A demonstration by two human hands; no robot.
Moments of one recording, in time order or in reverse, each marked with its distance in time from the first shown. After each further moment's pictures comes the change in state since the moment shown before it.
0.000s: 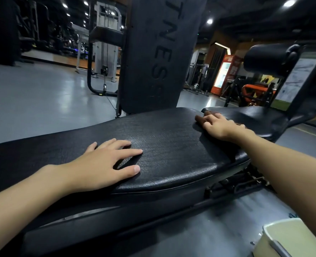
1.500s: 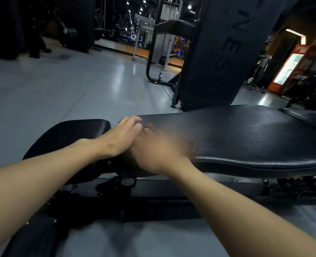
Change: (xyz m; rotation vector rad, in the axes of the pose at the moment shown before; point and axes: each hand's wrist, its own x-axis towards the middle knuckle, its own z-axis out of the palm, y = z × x) left_hand -0.179 -0.155 -0.050 -0.373 0.327 -0.231; right_hand -0.248 -0.394 0.084 -0.024 -0.114 -0.720
